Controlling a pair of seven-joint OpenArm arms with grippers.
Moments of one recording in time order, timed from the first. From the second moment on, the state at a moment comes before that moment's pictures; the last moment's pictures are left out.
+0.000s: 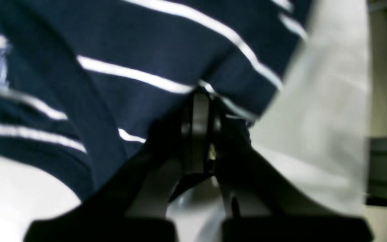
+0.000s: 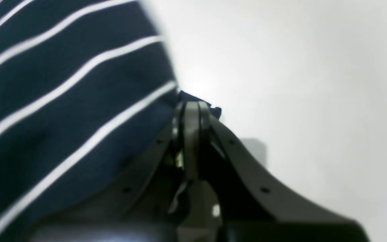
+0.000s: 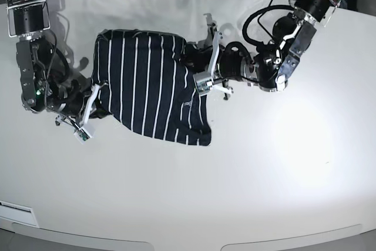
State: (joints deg) left arm -8.6 -25.1 32.8 89.9 -38.5 -43.0 46.9; right arm 7.5 29.0 -8.6 82.5 33.9 39.7 -51.3
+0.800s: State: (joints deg) left arm -26.0 -22.8 32.9 76.9 -13.8 -35.2 31.4; right arm -18.7 30.8 -8.1 108.2 27.2 25.0 -51.2
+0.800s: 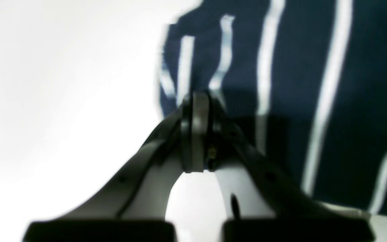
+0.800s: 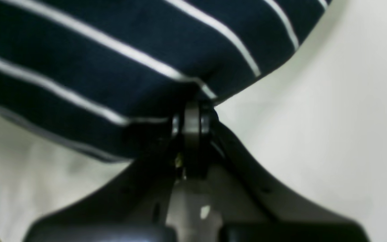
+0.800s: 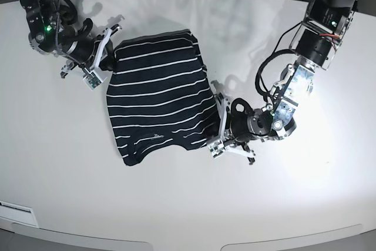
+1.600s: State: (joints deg) left arm -31.3 -24.8 30.2 85.3 -74.5 -41.6 69.8; right arm -21.3 29.1 8.1 121.9 33.2 26.2 -46.9
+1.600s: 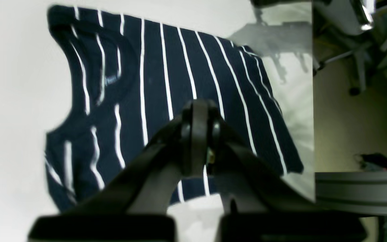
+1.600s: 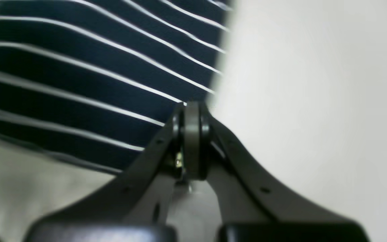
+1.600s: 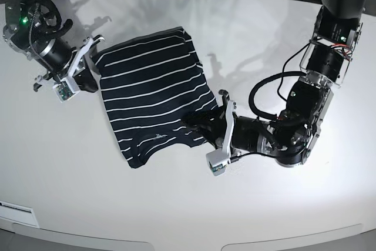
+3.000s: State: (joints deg) left arm -11.7 -29.5 17.1 101.0 -84.4 -41.5 75.2; right arm -34.1 19.4 29.5 129.0 66.4 39.9 -57.0
